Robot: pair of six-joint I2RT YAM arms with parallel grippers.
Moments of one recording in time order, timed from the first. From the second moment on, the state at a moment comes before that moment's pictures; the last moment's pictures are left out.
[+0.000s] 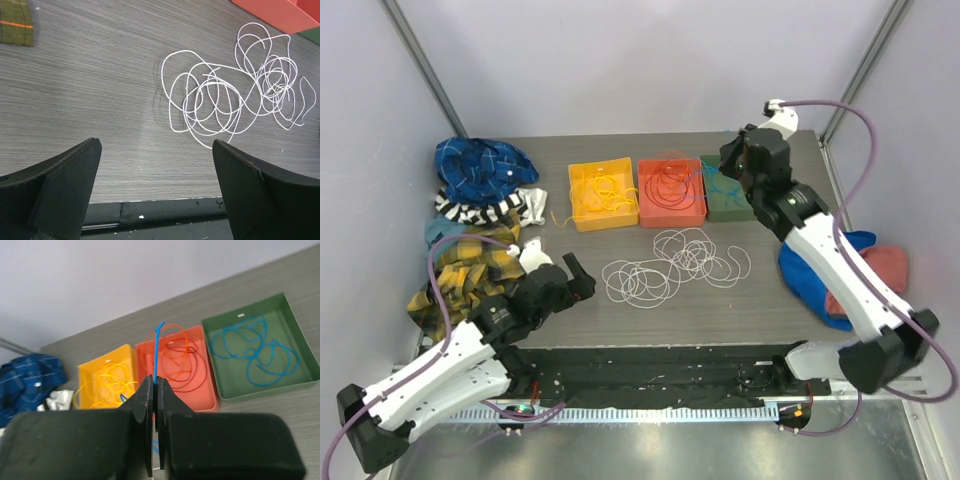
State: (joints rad) left arm -0.82 0.69 0.60 -0.65 -0.44 -1.02; right arm 0.48 1.27 1.39 -0.35 0.42 0.55
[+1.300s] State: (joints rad) left arm -0.82 0.63 0.69 -0.78 -0.63 -0.92; right arm 0.38 1.32 1.32 -0.11 0.34 0.54
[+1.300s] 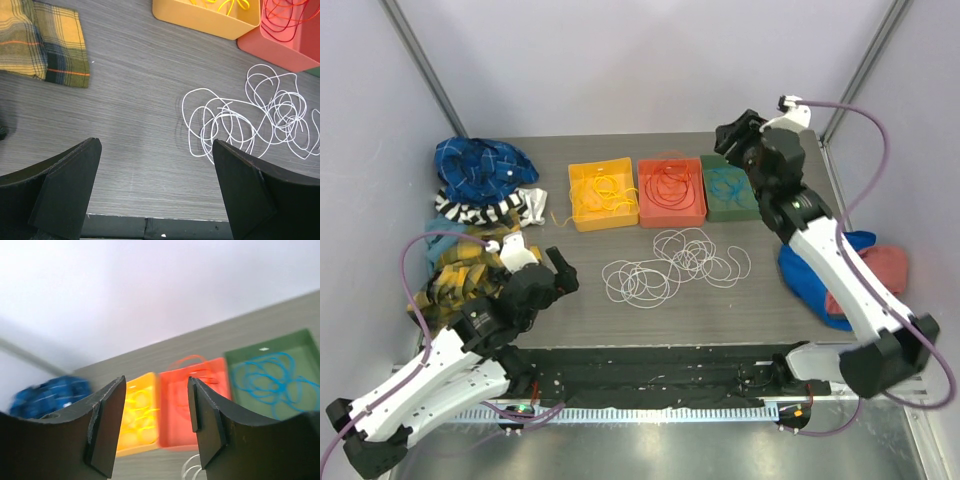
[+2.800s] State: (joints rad) left arm -0.76 0.86 0.94 -0.80 -0.60 -0.84; right arm 0.74 0.95 0.90 -0.32 0.27 0.42
